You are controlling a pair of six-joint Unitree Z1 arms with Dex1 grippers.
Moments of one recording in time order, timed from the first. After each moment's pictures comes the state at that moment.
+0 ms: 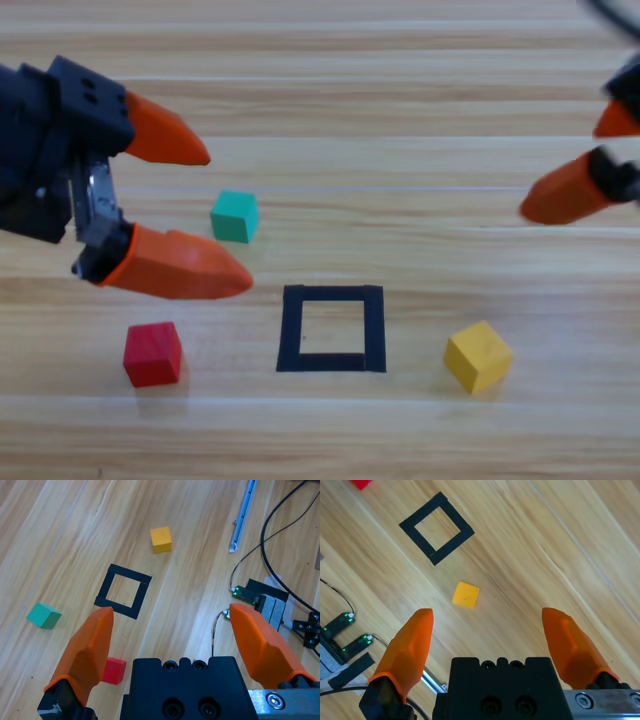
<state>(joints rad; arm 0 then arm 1) -1.00 1.29 -1.18 0.62 -0.08 0.12 0.97 1.56 -1.40 0.86 -0.13 0.03</state>
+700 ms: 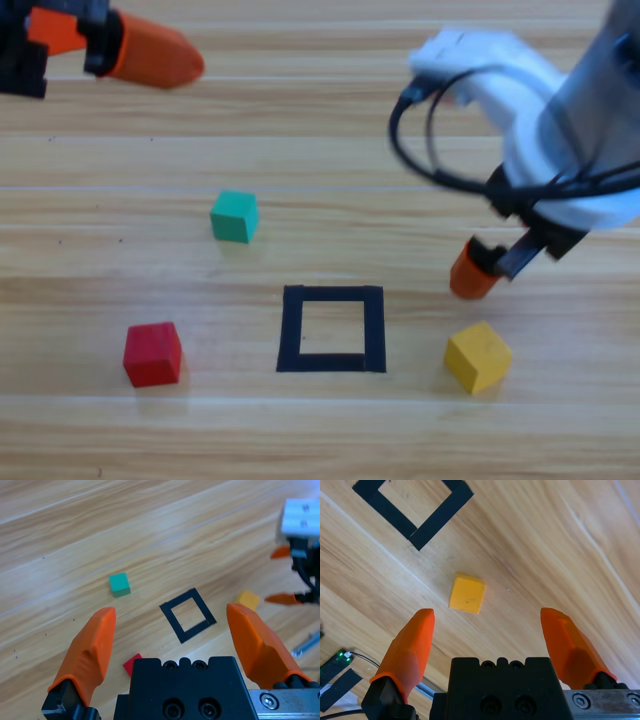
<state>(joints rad) -1.00 1.29 -1.23 0.62 0.39 -0.41 0.97 1.86 -1.48 0.92 -0.14 0.12</state>
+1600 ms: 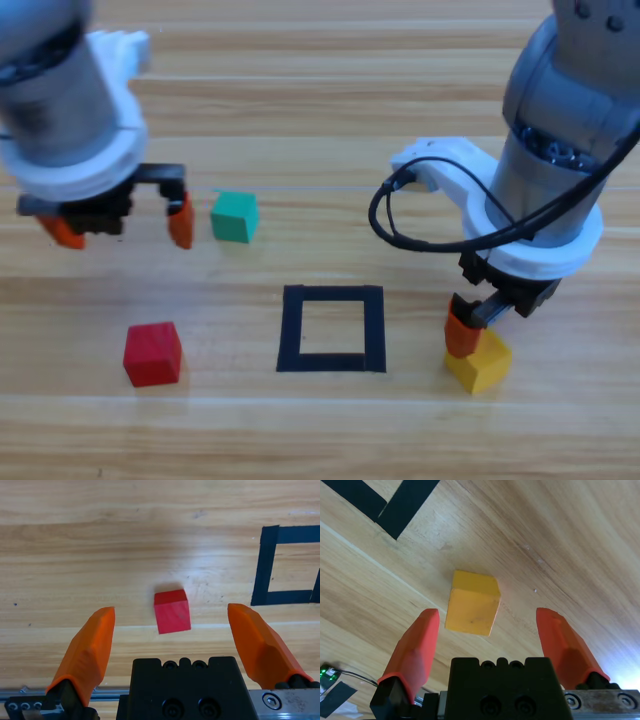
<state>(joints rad) -0.66 1.78 -1.37 0.96 0.14 -0.72 0.88 2.09 -1.49 0.92 -0.01 0.12</state>
